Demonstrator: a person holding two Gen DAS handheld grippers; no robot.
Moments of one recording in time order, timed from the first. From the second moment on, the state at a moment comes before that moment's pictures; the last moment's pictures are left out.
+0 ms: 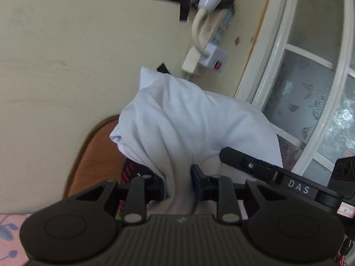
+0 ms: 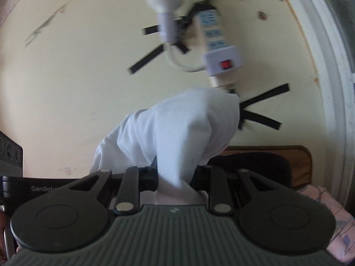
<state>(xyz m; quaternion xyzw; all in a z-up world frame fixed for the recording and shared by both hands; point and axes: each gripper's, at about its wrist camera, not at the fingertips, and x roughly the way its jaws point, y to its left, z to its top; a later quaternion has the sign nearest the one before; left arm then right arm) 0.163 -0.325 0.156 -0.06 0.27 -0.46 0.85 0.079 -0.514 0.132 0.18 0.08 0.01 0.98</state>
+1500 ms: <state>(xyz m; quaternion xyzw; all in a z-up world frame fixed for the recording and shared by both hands) -0.038 -0.192 0.009 0.09 0.23 -0.25 0.94 -0.098 -0.411 -0.025 0.28 0.16 -0.20 0.93</state>
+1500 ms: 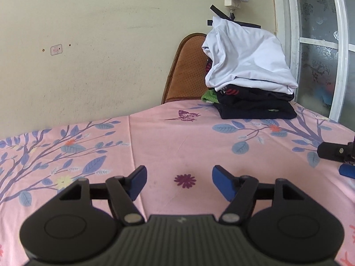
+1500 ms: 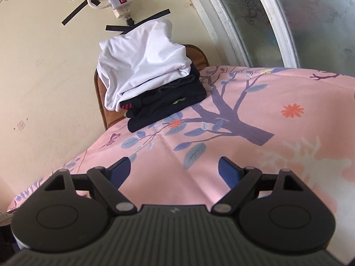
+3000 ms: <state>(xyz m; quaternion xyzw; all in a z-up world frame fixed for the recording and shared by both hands) -0.069 -0.157 0.008 0.12 0.20 -0.20 0.95 -0.109 -0.380 -0.015 0.19 0.10 -0.24 0.95</state>
